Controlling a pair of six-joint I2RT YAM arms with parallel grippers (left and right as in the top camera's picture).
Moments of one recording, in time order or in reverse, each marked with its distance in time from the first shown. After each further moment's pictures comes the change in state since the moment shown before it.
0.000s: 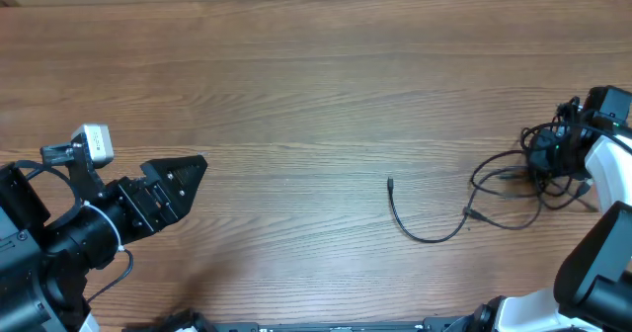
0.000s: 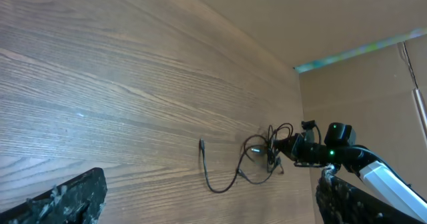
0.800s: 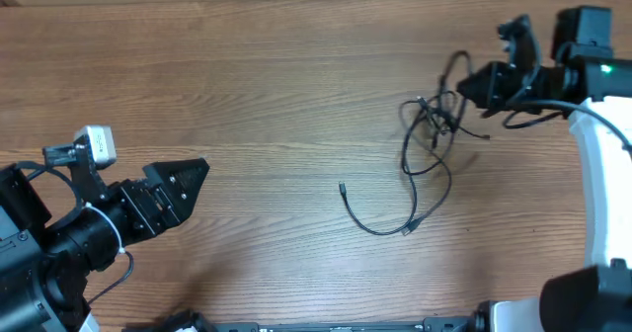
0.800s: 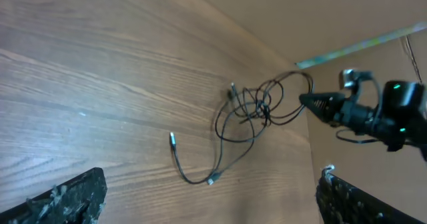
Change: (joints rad) left arm 0.000 0.000 0.000 -0.024 0.001 0.040; right arm 0.344 -0.098 0.475 -0.386 -0.510 0.006
